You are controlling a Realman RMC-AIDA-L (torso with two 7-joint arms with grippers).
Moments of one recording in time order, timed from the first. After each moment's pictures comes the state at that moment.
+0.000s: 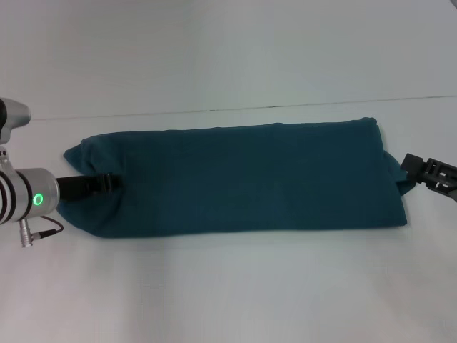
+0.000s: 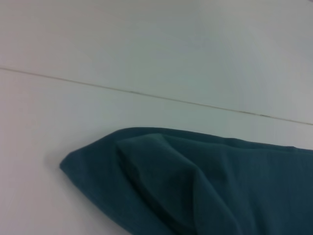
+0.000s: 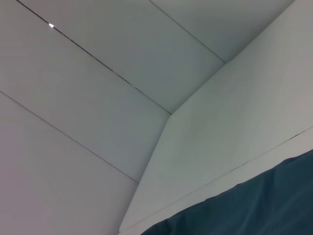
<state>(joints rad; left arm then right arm) -0.70 -2.16 0.84 0.67 2.39 0.75 -2.40 0.36 1.97 -0.51 -0.55 -1.77 -1.54 1.96</state>
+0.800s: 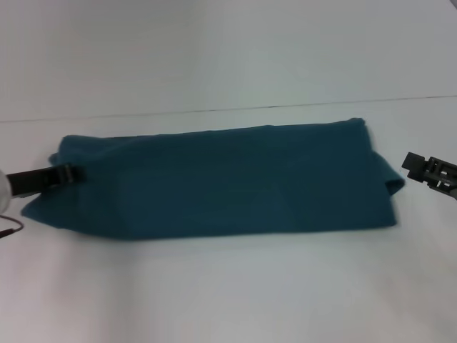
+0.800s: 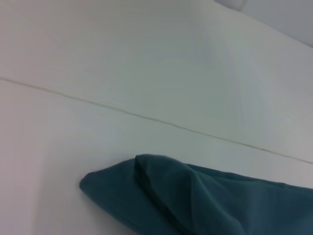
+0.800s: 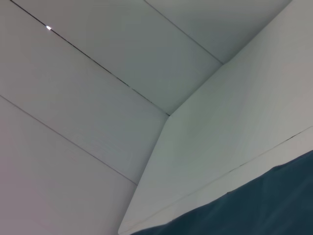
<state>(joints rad) -0.58 -2.14 0.78 0.85 2.32 0.90 -2.41 0.36 1.97 -0.51 -0.55 -1.77 -1.54 1.97</state>
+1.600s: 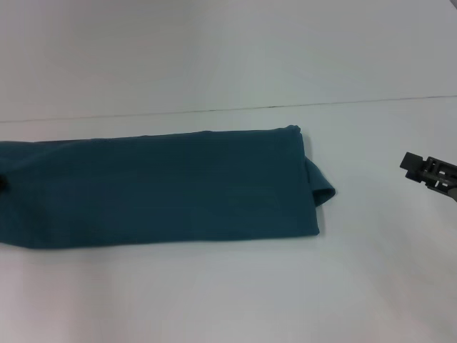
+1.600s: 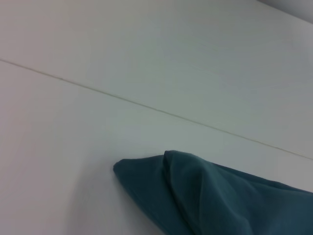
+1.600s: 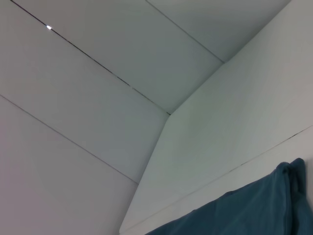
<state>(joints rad) -0.57 -2.11 0.58 0.88 2.52 0.87 -2.44 0.36 1.97 -0.51 -0.54 -1.77 -1.54 1.97</state>
